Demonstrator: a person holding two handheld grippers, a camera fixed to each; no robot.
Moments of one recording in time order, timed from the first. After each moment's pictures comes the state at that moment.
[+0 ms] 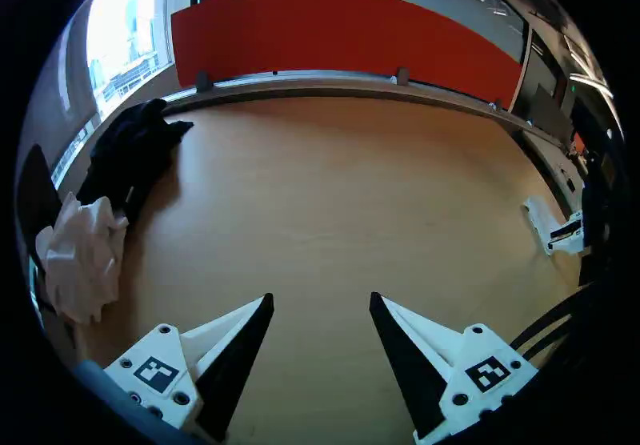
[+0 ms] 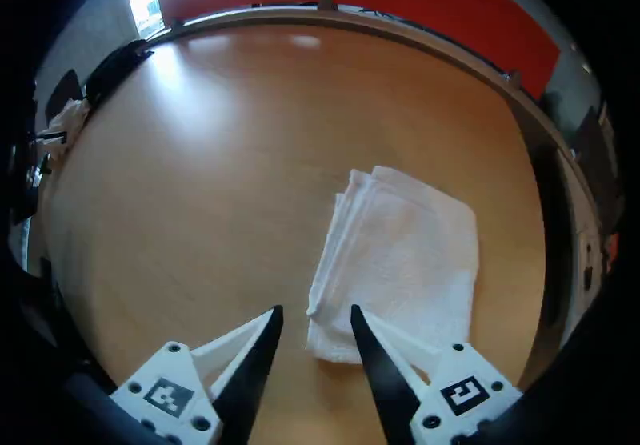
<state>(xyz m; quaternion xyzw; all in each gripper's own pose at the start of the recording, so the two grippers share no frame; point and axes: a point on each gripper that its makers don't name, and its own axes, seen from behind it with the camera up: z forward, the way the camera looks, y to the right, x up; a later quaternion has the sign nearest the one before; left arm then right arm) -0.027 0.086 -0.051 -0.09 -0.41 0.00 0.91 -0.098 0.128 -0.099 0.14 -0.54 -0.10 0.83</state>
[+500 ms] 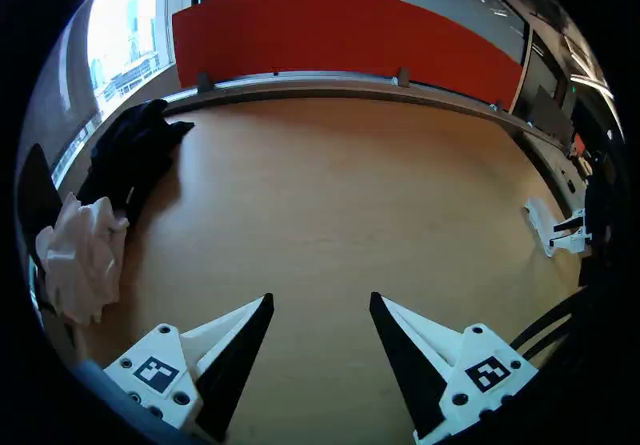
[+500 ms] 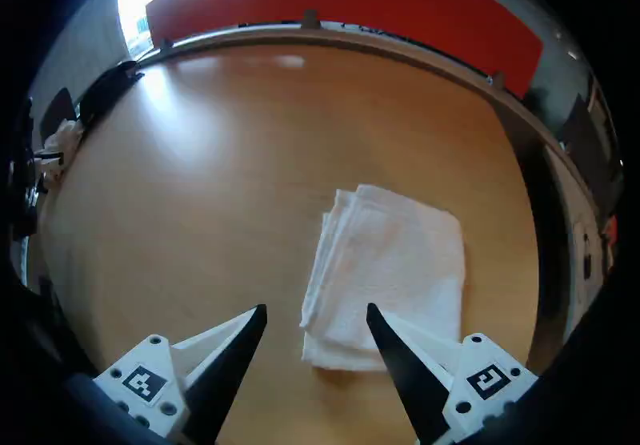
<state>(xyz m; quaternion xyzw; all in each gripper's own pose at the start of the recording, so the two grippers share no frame) -0.025 0.085 -0.050 -0.09 -0.41 0.00 0.91 -0.084 0.128 -0.083 0.12 -0.50 -0.08 0.85</state>
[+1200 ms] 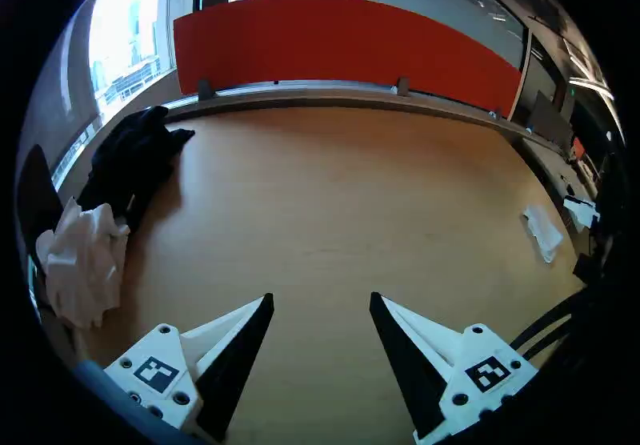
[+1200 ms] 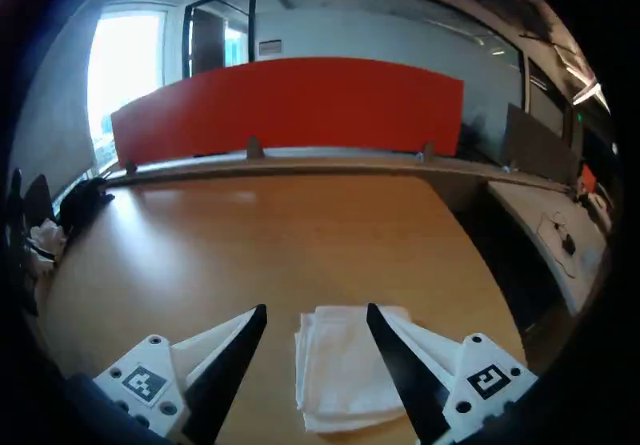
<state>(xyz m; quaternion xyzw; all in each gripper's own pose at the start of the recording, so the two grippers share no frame) -0.017 0.084 -0.042 -0.09 -0.39 0.00 0.92 0.012 0.134 -0.012 0.02 -0.27 0.00 0.96</state>
